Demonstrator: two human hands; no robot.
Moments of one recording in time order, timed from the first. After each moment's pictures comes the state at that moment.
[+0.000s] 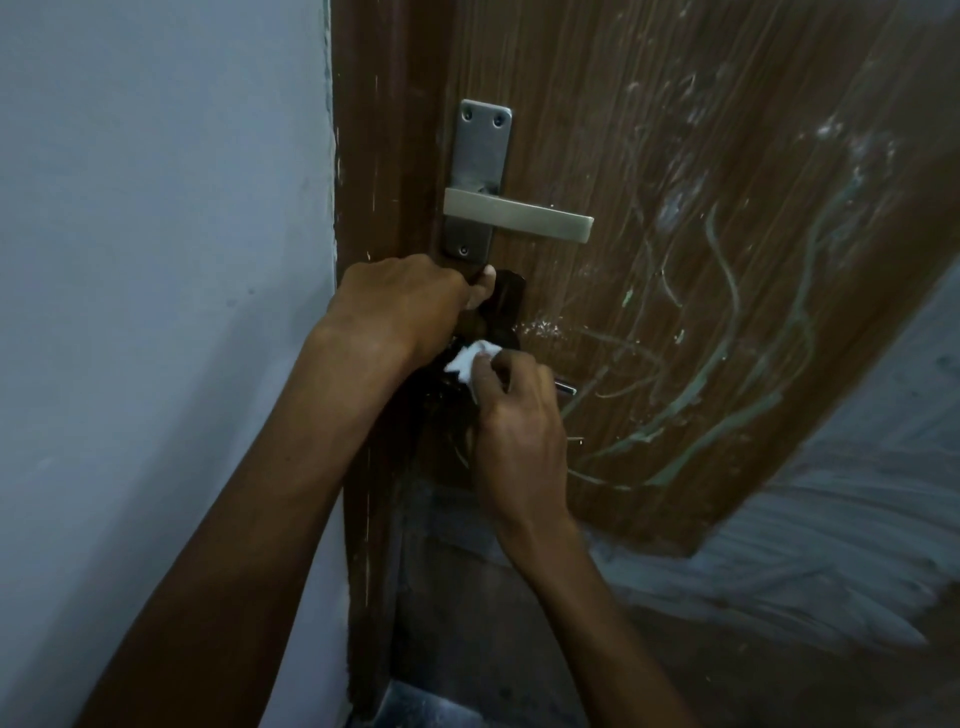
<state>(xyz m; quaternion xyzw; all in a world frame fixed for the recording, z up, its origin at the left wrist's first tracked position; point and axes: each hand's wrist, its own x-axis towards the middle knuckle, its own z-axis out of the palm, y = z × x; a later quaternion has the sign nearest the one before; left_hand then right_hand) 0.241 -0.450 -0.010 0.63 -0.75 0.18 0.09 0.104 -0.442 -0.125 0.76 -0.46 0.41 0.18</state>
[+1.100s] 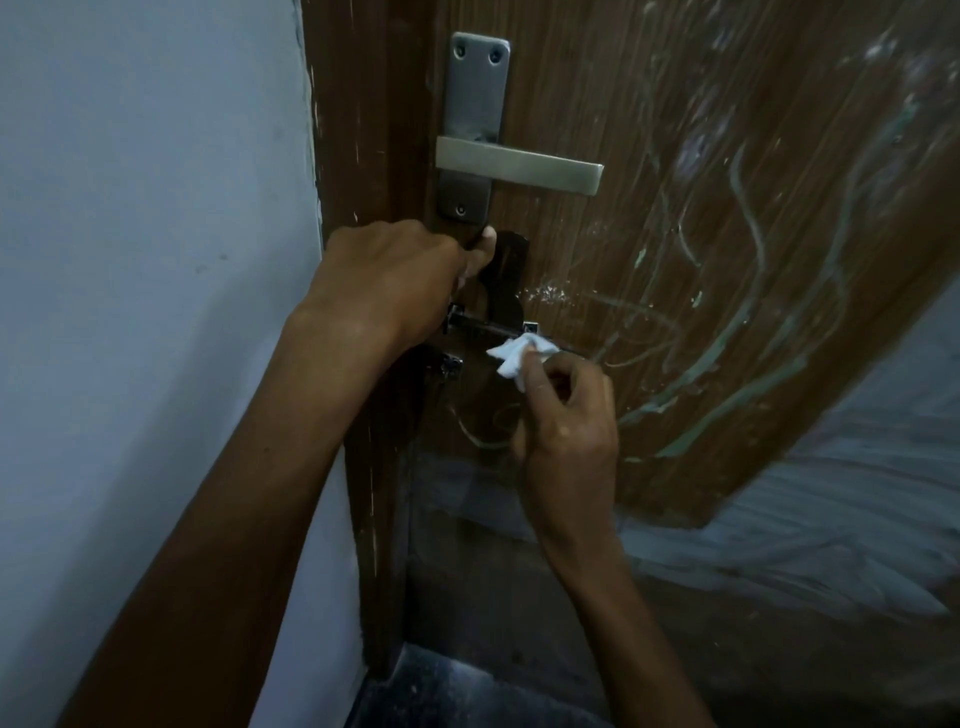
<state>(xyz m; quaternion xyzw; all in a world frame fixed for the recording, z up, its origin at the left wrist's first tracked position) 0.243 -0.450 -0.021 0.62 -0.75 0.22 0.11 0.067 -0.438 -0.149 0.73 -0.45 0.49 0.16</state>
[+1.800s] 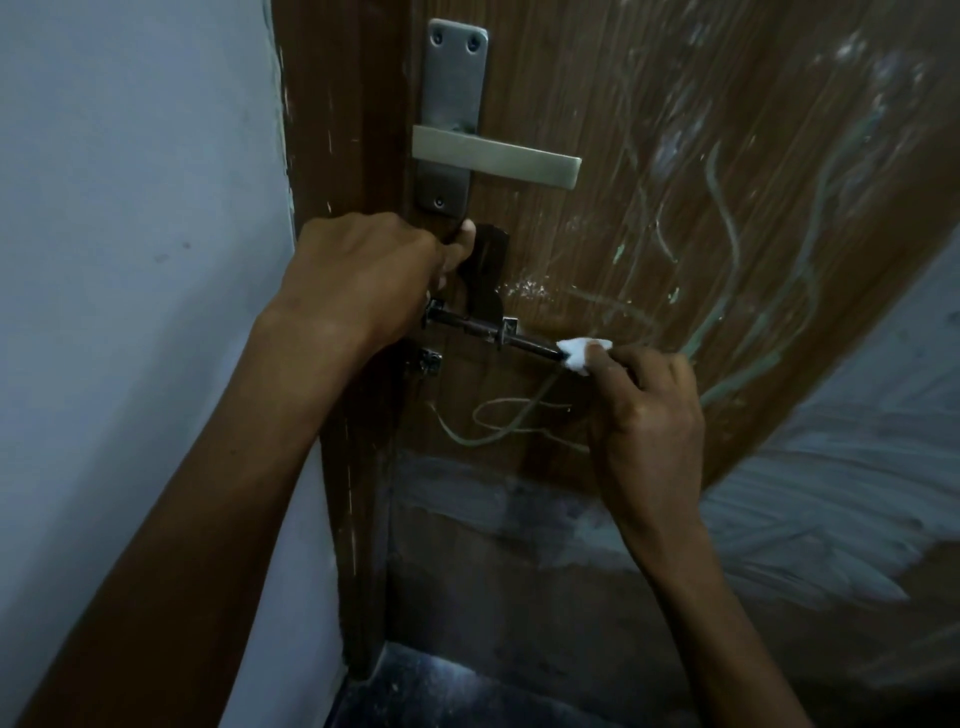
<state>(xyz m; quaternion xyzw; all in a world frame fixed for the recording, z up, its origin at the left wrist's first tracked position) 0.246 -0.456 -0.028 0.62 -0.74 0.25 0.12 -0.003 -0.444 -0.125 0.73 -0.49 0.41 0.24</state>
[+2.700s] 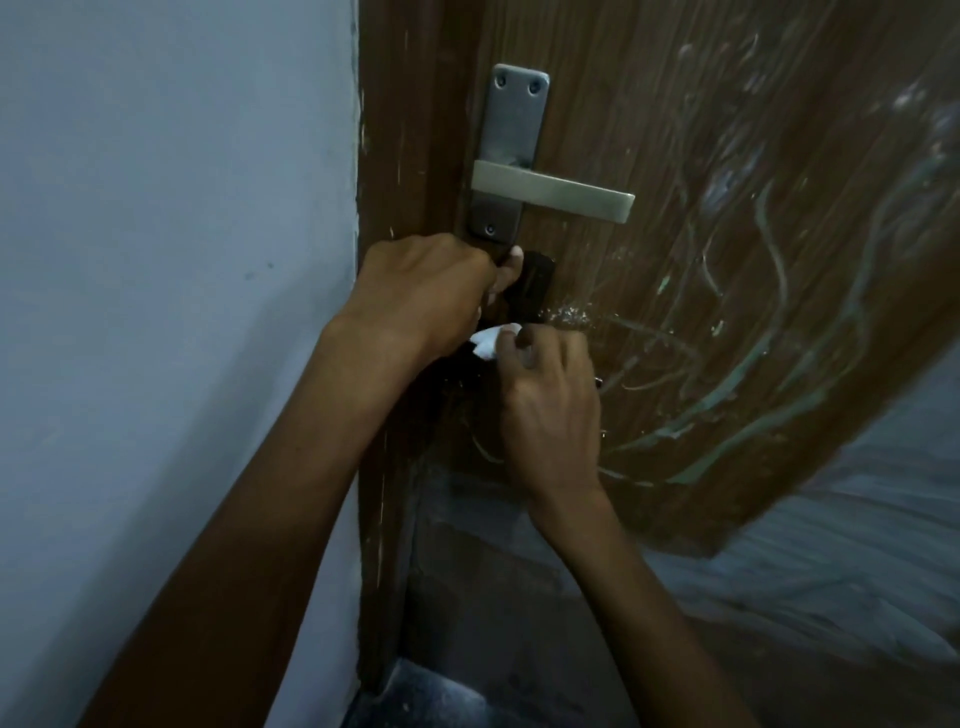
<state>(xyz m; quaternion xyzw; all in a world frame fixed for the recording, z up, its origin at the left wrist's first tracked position) 0.241 -0.453 -0.020 0.63 -0.74 0.19 0.16 0.097 -0.461 -0.122 0.77 -0.45 0.36 0.26</state>
